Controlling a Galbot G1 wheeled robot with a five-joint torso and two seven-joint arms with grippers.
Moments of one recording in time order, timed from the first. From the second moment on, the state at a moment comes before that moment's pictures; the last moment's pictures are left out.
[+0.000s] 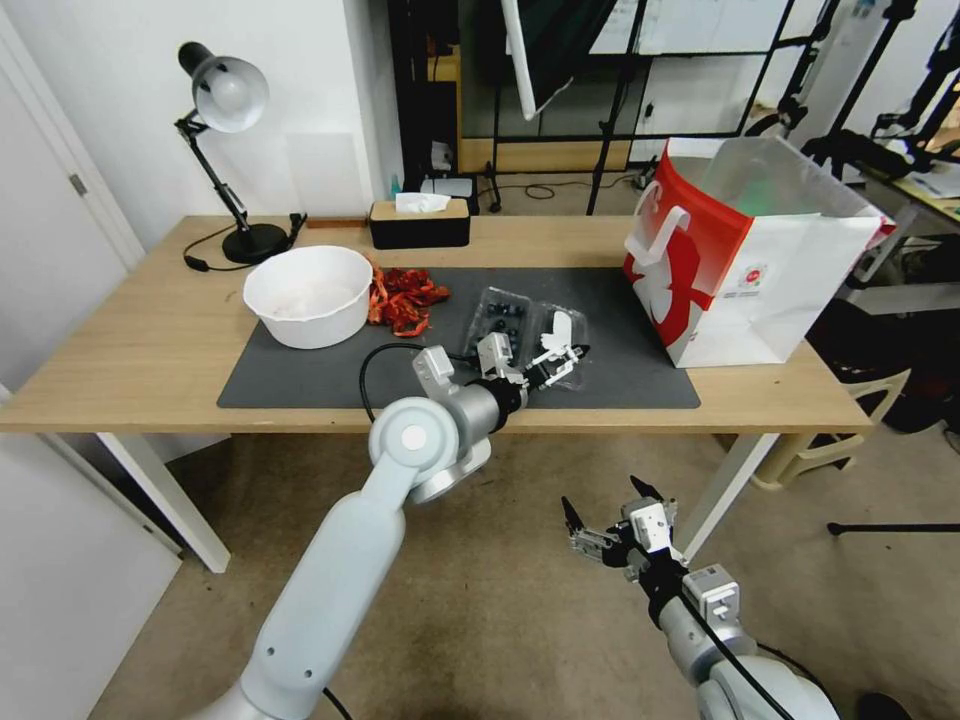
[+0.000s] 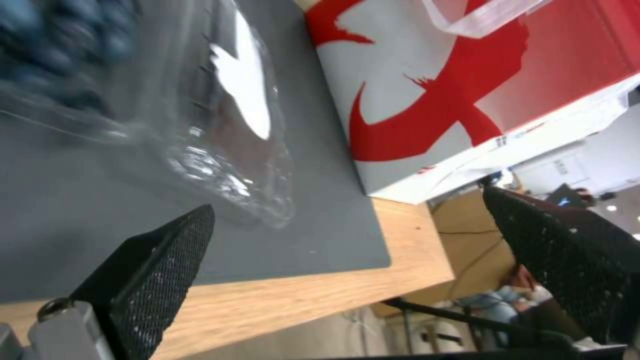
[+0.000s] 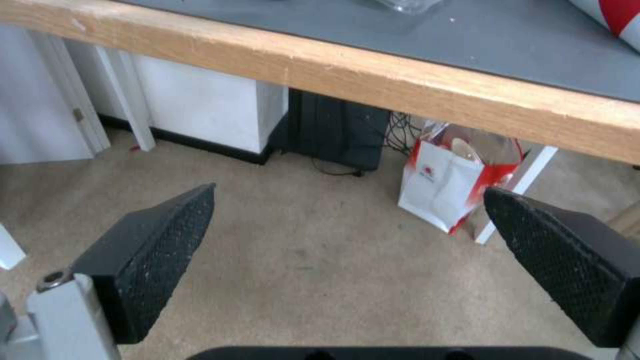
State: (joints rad) left arm 0.87 -1.39 -0.09 -1.91 -1.45 0.56 -0.52; right arm -1.71 1.49 0.52 2.22 -0.11 -0.28 -0.25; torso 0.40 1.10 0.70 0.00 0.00
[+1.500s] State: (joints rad) left arm 1.61 -1.25 -0.47 -2.10 -0.21 -0.02 0.06; right arm -1.72 1.48 0.61 2.16 0.12 0.05 -0.25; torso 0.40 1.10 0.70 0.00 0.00
